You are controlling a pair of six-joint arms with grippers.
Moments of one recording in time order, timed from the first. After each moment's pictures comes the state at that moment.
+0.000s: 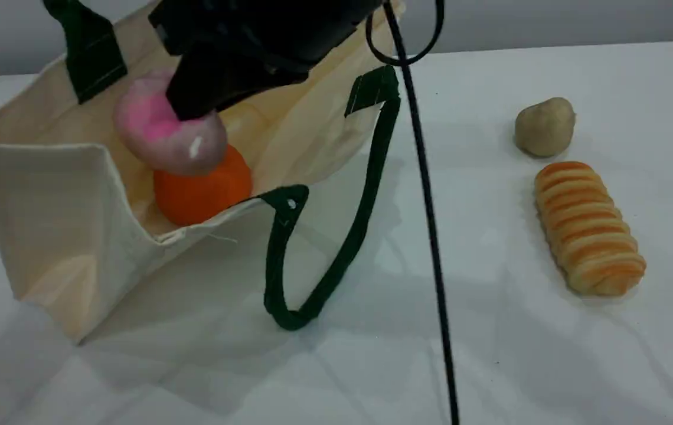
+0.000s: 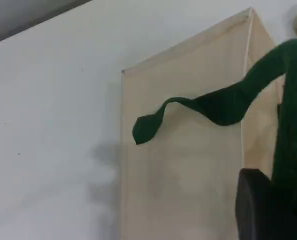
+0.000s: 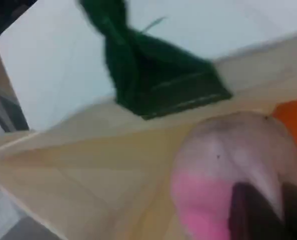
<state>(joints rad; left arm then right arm) -0.32 1.63 -1.81 -0.12 1.22 0.14 0.70 1.93 -1.25 1.25 0.53 -1.15</state>
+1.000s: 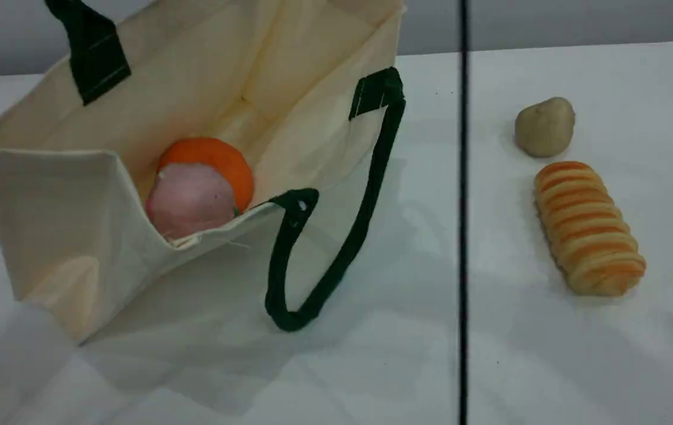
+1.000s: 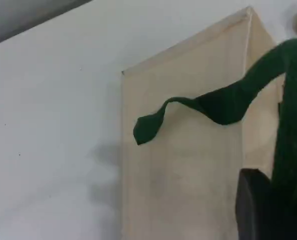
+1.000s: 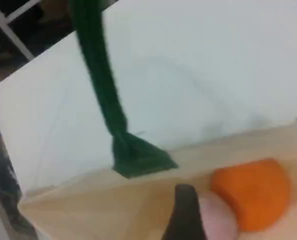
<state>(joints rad) -0.32 1.63 -1.81 -0.12 1.22 0.15 0.60 1.71 -1.25 1.11 0.56 -1.06</state>
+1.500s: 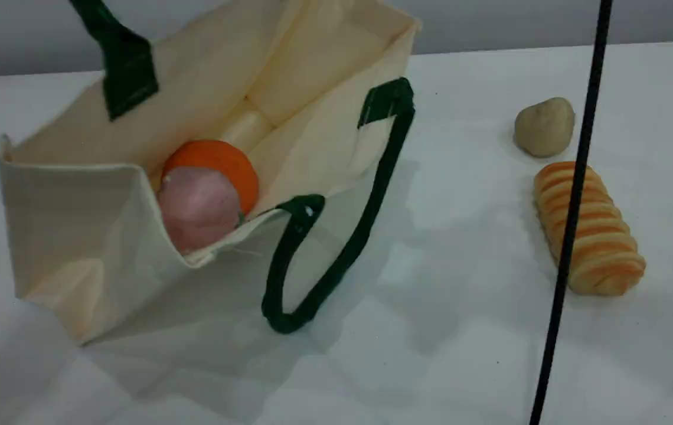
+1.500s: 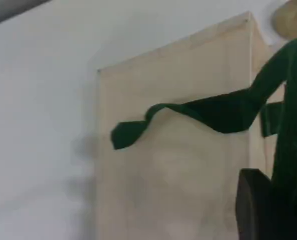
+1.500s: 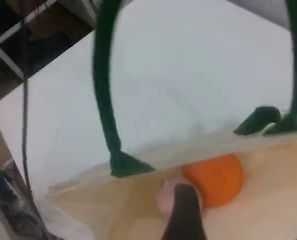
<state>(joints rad) -0.32 1.70 -1.81 -0.21 1.20 0.17 0.45 1.50 -1.25 0.92 0.75 -0.86</state>
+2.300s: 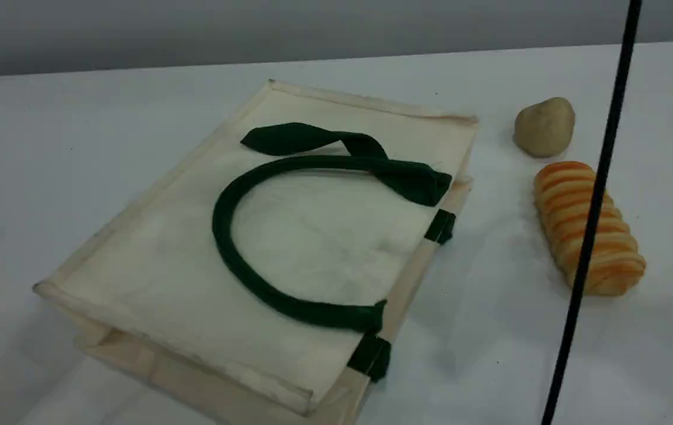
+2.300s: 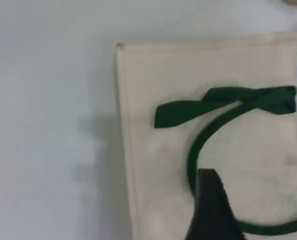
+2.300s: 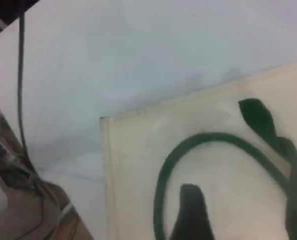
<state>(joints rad) -0.34 1.70 -1.79 -0.19 1.22 0.23 0.45 1.44 -1.25 0.71 0.86 -0.68</state>
